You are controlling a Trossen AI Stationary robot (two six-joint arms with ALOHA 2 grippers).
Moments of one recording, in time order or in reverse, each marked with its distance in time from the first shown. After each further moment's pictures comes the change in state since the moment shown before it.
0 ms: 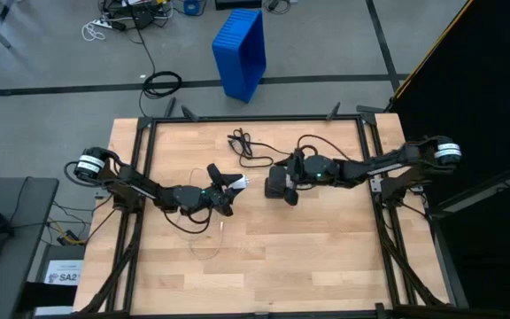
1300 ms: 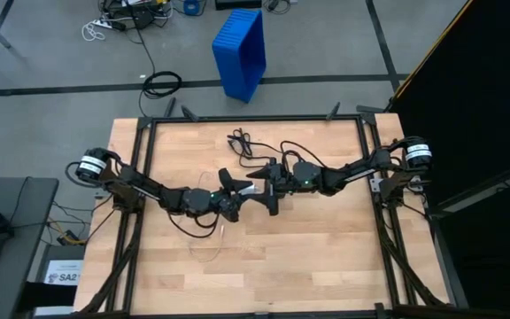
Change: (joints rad) left arm -0.040 0.020 0.134 -0.160 0.037 0.039; right arm 0.071 0.336 0.177 0.438 -0.143 0.187
